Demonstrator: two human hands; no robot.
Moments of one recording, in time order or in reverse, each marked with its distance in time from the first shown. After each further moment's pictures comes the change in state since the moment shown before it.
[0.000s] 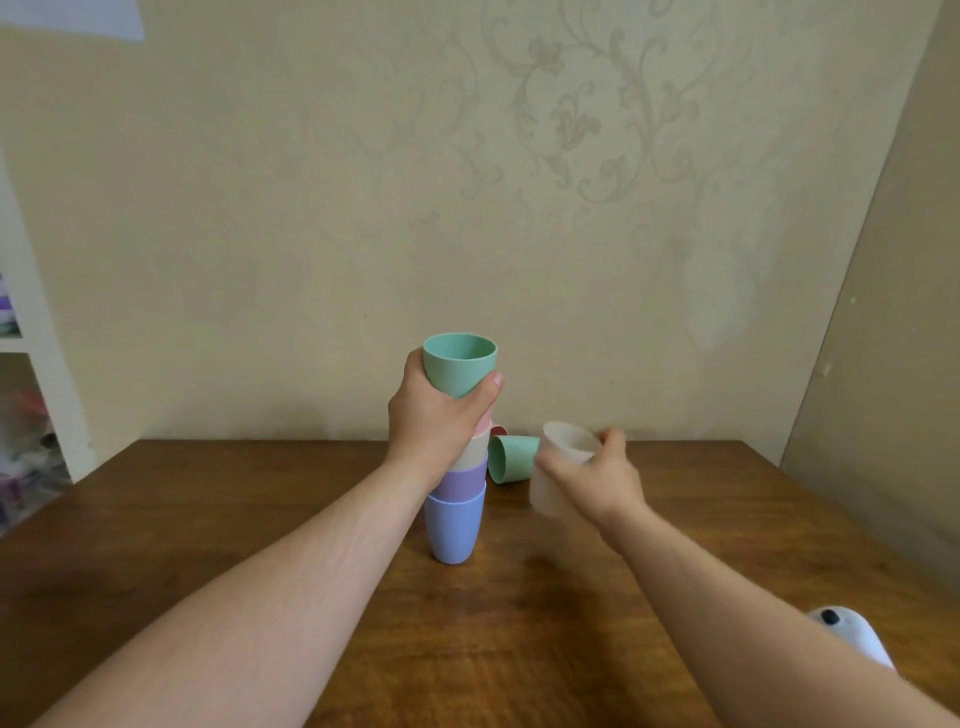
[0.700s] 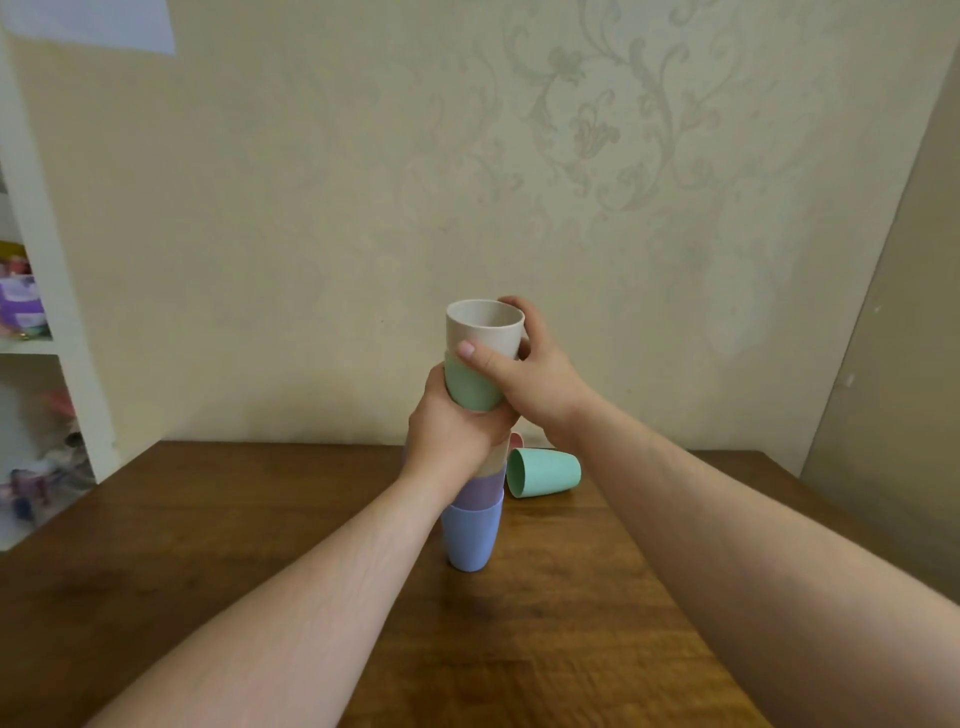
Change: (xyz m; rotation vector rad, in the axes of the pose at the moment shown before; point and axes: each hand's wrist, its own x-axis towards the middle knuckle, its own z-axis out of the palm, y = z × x) left_hand -0.002 0.005 -0.003 0.065 -0.104 -0.039; right_hand -0.014 -0.136 0.025 0.356 -0.402 -0.455
